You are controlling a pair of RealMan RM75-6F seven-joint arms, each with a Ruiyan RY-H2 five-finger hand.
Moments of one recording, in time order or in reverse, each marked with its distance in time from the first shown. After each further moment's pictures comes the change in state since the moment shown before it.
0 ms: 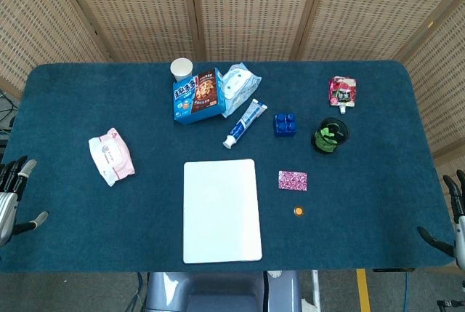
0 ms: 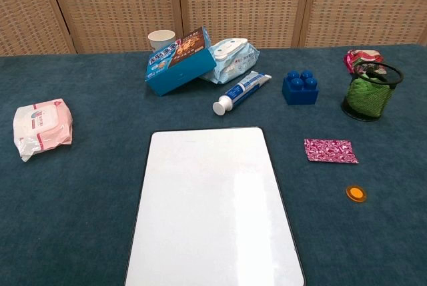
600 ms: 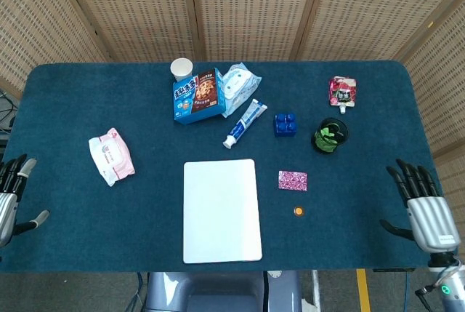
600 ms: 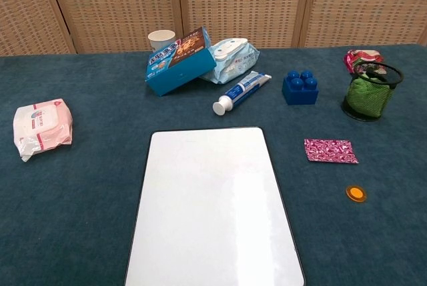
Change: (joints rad) left arm 0.009 -0.029 -0.010 0.030 0.036 0.035 -0.001; right arm 0.169 0.035 -0.002 -0.082 -0.080 -0.245 -0.054
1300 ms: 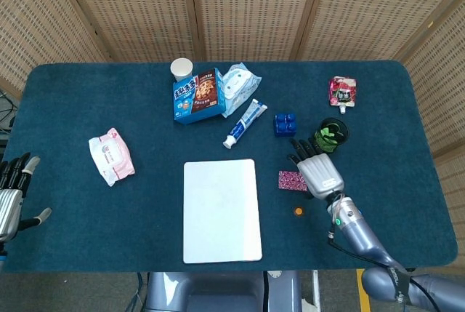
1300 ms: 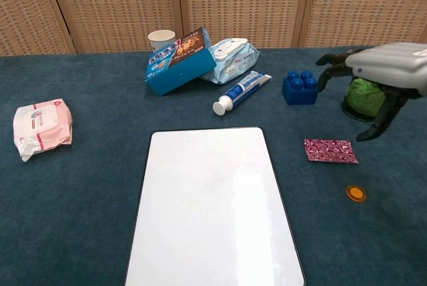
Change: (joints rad) left arm -0.016 -0.022 -0.021 0.004 -0.057 -0.048 0.045; right arm 0.480 -0.305 0.139 -0.022 0.550 -0.485 -0.648
